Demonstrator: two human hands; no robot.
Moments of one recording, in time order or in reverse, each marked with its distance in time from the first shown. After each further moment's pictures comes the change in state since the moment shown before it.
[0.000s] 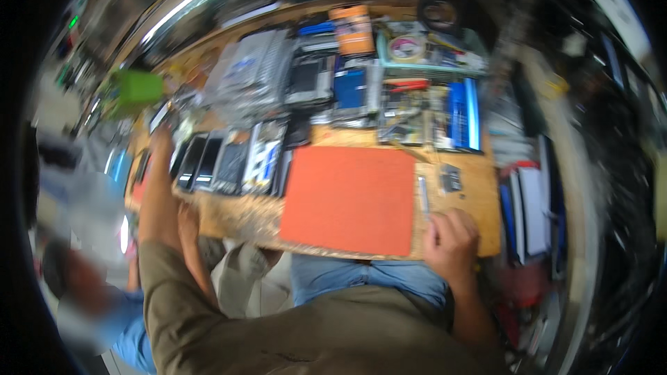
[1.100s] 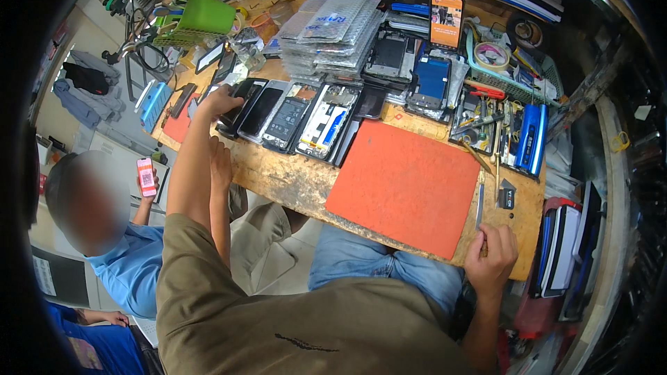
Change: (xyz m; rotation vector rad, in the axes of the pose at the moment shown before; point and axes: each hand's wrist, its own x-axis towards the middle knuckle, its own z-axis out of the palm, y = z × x) left_hand -0.065 0.048 -0.128 -0.550 -0.736 -0.264; right_hand -0.004 -0.001 0.001 -0.008 -0.062 0.040
